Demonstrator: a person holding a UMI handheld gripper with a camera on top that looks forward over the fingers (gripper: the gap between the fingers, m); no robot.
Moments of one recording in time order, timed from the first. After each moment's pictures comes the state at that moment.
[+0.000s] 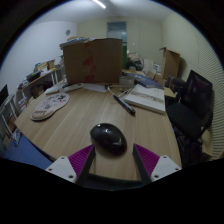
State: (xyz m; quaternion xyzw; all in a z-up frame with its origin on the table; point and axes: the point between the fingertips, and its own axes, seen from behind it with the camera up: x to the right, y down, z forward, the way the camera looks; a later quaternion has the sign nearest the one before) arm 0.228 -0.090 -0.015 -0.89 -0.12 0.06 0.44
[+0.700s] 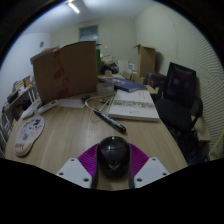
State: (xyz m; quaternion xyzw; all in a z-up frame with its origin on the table) arm 0.233 0.005 -0.014 -0.88 0.02 0.02 0.47
